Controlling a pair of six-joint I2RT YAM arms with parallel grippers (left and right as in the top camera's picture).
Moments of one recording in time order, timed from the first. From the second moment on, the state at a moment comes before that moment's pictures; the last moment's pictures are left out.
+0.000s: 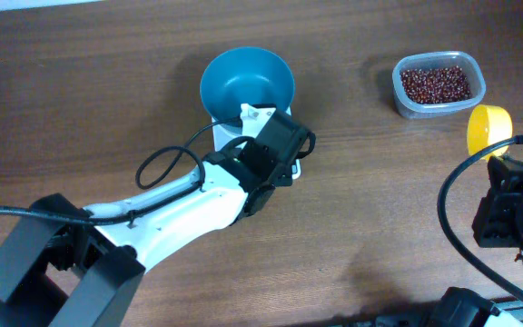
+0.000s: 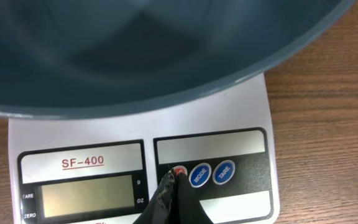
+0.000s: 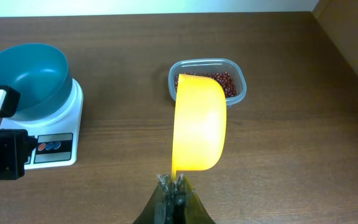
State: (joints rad) left arm -0.81 1.77 0.99 -0.23 -0.32 -0.62; right arm 0.79 0.63 1.16 -1.37 0.73 0.60
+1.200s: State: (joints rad) left arm -0.81 1.84 0.99 -0.18 -0.33 -0.62; right arm 0.79 0.63 1.16 -1.37 0.73 0.60
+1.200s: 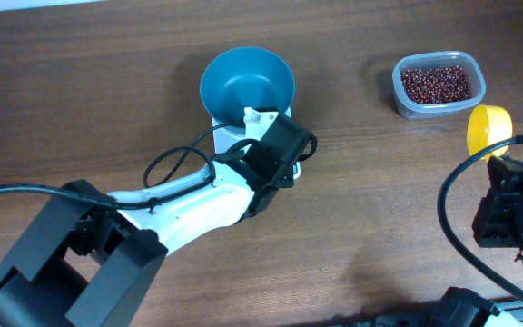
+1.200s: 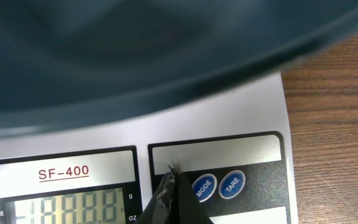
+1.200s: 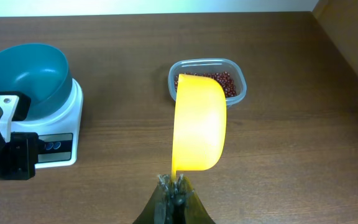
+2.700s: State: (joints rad) left arm -0.34 1.23 0.99 -0.36 -0.21 -0.37; right arm 0.20 1.00 1.16 -0.81 0.50 0.60
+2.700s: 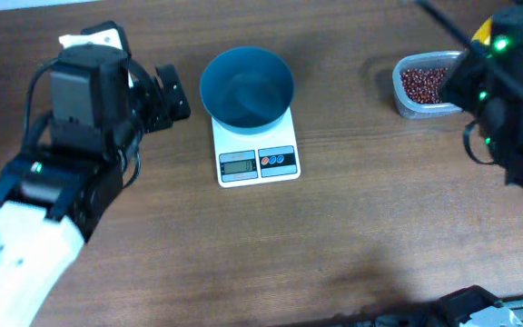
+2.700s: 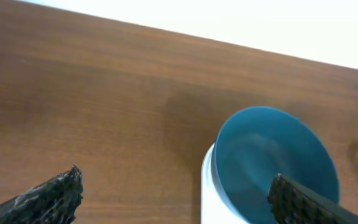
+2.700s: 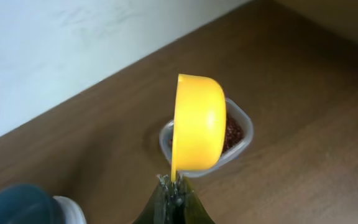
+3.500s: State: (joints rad) left arm -0.30 1.70 1.14 0.01 -0.20 -0.37; right arm 0.12 1.27 1.16 -0.52 0.38 0.58
